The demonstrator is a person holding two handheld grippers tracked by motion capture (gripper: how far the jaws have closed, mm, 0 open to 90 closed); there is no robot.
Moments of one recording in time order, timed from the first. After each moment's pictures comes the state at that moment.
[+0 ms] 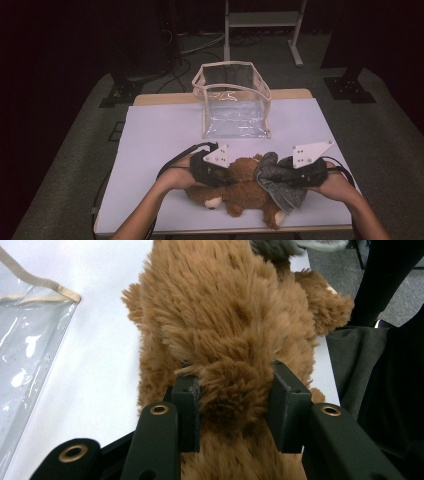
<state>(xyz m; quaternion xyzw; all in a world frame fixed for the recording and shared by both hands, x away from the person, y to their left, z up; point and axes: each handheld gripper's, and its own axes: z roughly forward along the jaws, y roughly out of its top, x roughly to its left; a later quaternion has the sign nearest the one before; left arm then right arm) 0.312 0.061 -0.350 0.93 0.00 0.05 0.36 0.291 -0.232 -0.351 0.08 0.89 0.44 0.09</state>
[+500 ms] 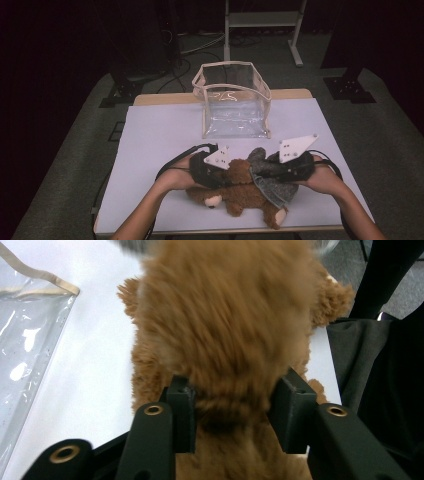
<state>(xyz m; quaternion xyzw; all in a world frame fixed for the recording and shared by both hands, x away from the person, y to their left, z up) 0.310 0.062 -0.350 0.93 -0.01 0.05 0.35 0.302 -0.199 -0.343 0.06 0.90 0.43 0.09</state>
